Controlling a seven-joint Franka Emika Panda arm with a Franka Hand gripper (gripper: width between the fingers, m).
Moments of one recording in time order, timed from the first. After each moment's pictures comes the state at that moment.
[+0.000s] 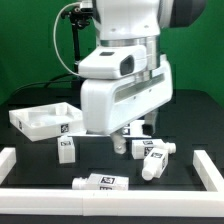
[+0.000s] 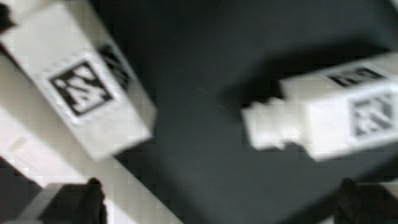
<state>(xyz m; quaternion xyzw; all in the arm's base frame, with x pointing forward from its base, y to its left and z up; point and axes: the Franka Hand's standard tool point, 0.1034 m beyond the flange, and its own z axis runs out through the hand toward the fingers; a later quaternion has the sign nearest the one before) 0.599 0.009 0.073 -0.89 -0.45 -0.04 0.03</state>
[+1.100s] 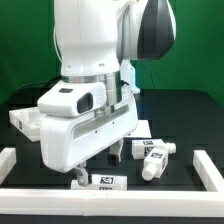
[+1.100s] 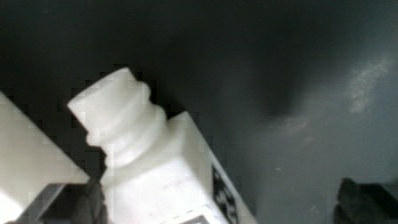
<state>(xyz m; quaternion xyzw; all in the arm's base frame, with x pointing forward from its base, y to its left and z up) 0.615 -0.043 0.030 -0.89 -0.46 -0.04 0.02</state>
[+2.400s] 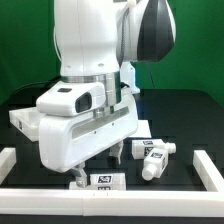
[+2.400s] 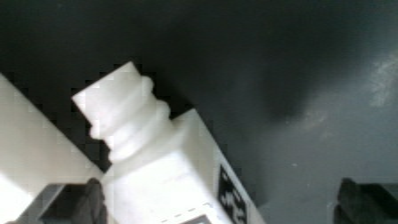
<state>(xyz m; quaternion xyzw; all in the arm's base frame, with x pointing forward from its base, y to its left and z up) 0.617 -0.042 0.029 -0.89 -0.45 -0.06 0.01</state>
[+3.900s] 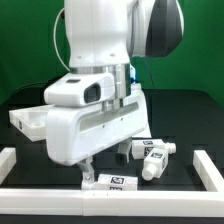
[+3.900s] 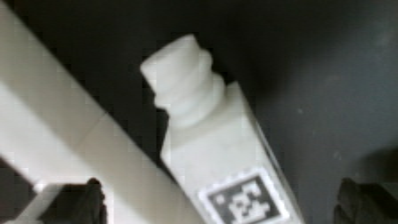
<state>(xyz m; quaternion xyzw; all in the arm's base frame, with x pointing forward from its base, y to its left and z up) 0.625 -0.034 0.034 -0.90 -0.44 -0.06 0.01</state>
